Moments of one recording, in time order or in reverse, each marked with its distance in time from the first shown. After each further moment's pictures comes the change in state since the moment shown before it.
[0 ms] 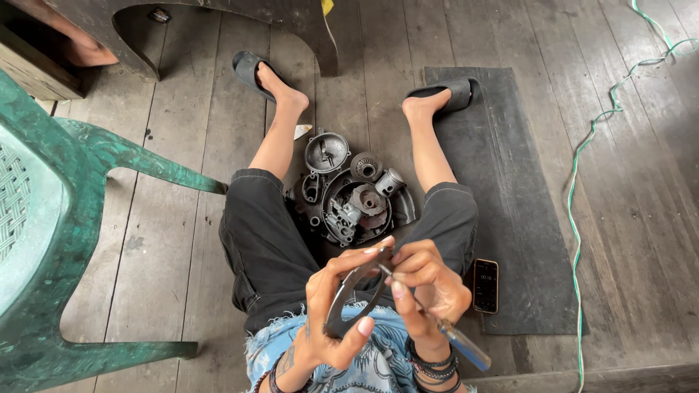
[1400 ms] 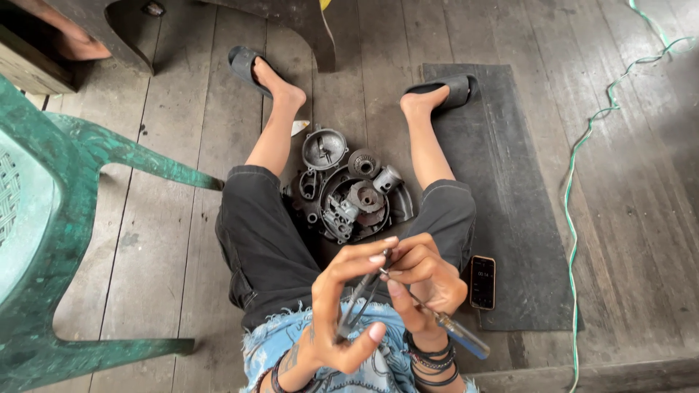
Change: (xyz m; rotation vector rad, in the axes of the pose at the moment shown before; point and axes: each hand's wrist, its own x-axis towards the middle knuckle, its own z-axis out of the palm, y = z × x) left_hand 0.004 0.008 0.005 -0.060 -0.026 0.007; right_hand 0.002 0.008 -0.004 -0.018 -0.036 -0.042
